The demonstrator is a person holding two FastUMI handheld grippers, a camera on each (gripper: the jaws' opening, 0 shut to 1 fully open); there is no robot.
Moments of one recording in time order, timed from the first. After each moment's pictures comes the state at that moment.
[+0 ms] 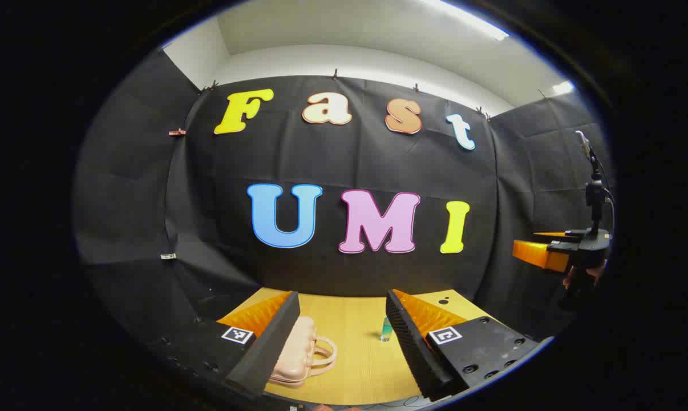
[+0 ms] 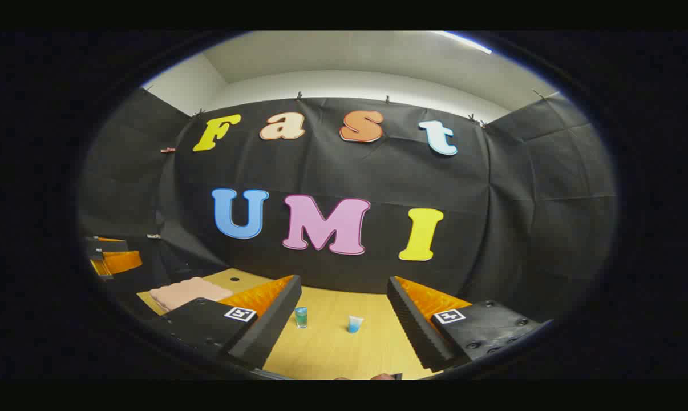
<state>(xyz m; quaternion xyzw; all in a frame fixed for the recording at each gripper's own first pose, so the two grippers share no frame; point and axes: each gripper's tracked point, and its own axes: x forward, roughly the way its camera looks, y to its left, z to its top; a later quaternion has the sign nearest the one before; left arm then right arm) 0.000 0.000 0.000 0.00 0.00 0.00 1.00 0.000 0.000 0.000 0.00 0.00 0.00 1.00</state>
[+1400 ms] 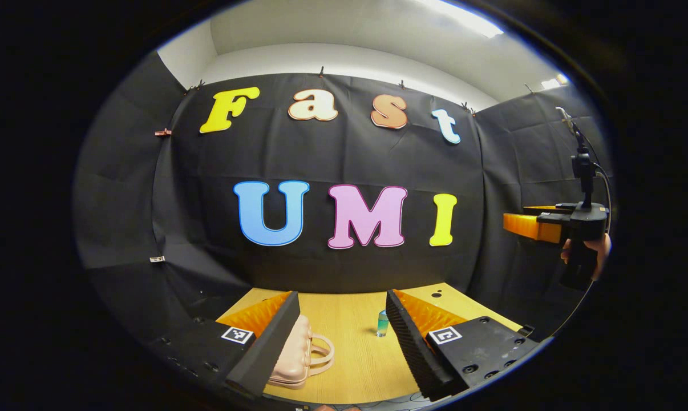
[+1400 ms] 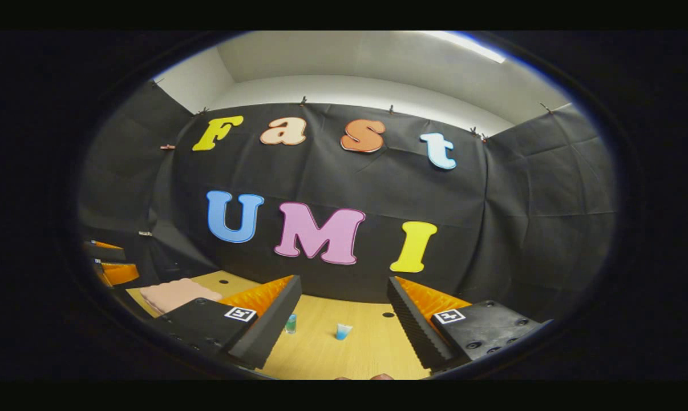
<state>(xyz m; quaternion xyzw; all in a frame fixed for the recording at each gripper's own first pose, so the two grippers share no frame) 0.006 0.006 -0.023 0.02 0.01 -0.03 1.00 0.010 -0.003 0.028 -0.03 -0.03 -0.02 1.00</state>
